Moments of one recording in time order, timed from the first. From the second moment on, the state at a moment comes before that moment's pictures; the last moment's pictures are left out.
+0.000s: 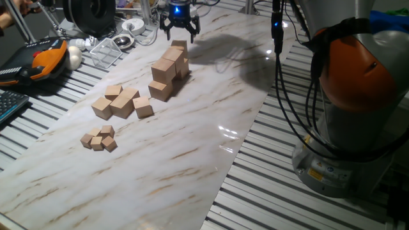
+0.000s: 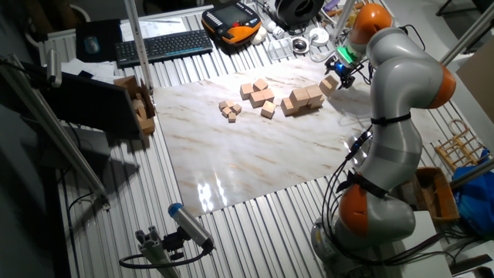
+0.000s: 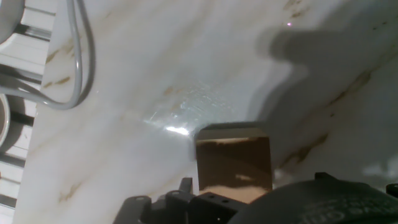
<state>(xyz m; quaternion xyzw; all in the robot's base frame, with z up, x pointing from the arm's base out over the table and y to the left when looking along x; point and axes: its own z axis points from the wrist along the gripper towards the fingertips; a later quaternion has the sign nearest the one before) 0.642 -0.263 0.082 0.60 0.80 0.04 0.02</state>
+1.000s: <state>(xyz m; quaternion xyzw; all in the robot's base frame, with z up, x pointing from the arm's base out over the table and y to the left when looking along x) 0.650 -0.258 0.066 0.59 0.80 0.04 0.02</state>
